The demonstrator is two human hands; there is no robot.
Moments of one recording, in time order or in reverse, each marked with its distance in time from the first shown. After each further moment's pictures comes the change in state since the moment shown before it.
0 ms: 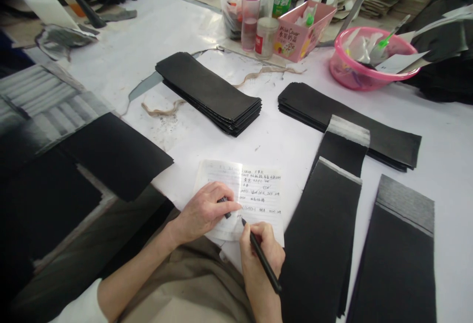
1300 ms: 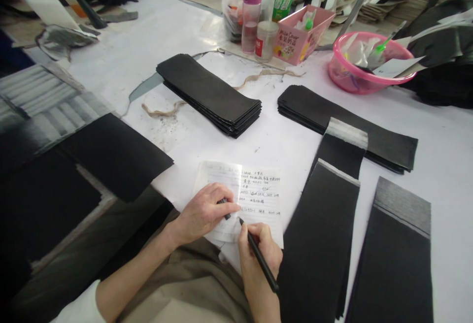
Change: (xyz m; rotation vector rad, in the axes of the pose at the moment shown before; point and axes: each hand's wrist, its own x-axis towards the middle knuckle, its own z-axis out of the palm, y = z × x) left_hand 0.000 0.000 0.000 -0.001 -0.011 -0.006; right_hand -0.001 0.001 0.001 0.040 -0.034 0.009
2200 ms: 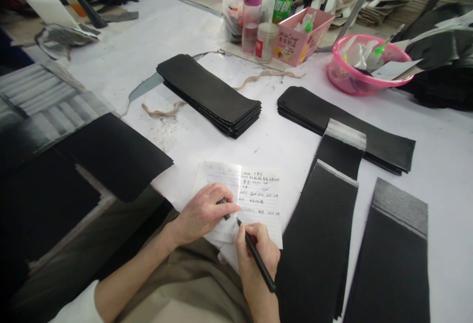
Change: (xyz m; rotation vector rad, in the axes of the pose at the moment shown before) left_hand 0.000 0.000 0.001 -0.001 0.001 0.003; right_hand 0.001 0.000 0.000 0.010 -0.025 -0.057
